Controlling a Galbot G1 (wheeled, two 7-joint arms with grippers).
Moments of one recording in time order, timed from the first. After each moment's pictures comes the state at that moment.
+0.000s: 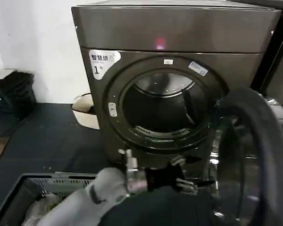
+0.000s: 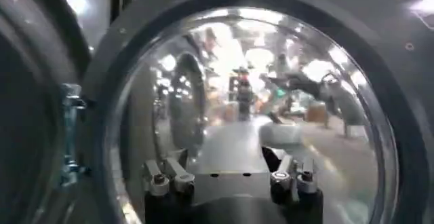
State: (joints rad) left arm 0.64 -1.11 0.30 -1.92 -0.70 0.23 0.50; right arm -1.48 1.15 1.88 1.86 0.39 -0.20 -0.18
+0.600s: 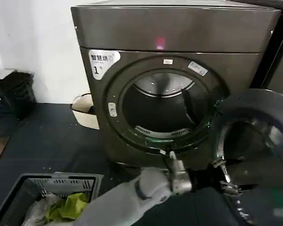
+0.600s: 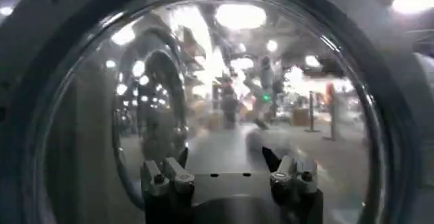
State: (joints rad) left arm 0.47 -1.38 0.52 -1.67 -0.63 0.12 0.39; right arm -1.58 1.15 2.08 1.89 0.36 -0.29 -0.14
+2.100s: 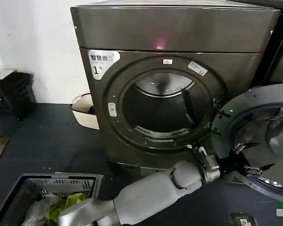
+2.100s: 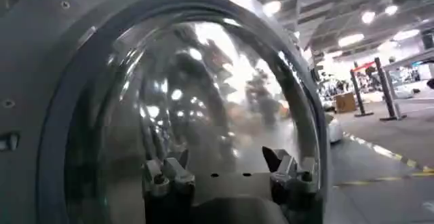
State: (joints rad) left arm 0.30 -1.61 0.66 -1.29 -0.50 -0.16 0.21; right arm -1.61 1.12 2.13 1.91 0.42 -0.23 -0.13
